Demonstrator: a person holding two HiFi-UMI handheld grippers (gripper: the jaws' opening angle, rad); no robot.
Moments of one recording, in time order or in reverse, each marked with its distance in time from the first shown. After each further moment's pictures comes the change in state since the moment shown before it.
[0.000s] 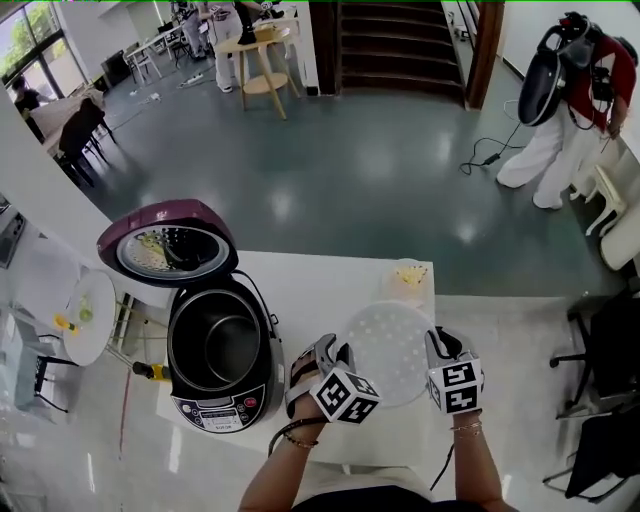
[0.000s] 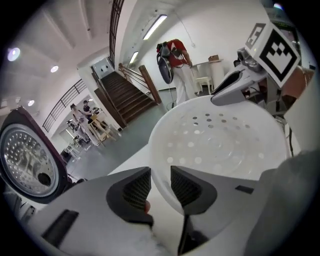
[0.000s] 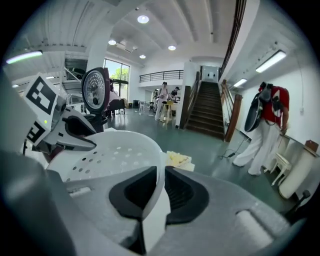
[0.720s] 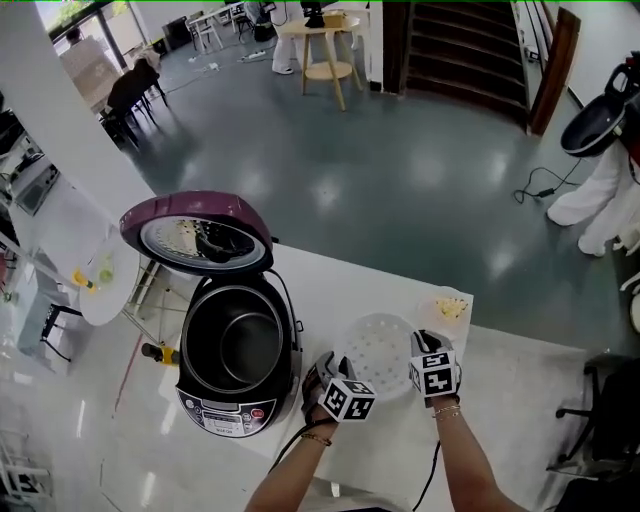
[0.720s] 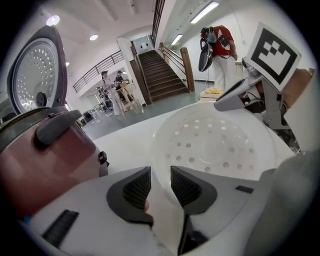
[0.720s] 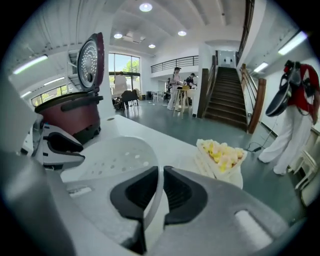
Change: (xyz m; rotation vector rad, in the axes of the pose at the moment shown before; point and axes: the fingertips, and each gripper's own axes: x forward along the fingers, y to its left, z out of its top) left arm 0.104 0.019 -0.106 -0.400 0.163 0.166; right arm 0.180 0.052 -0.023 -0.034 0.113 0.202
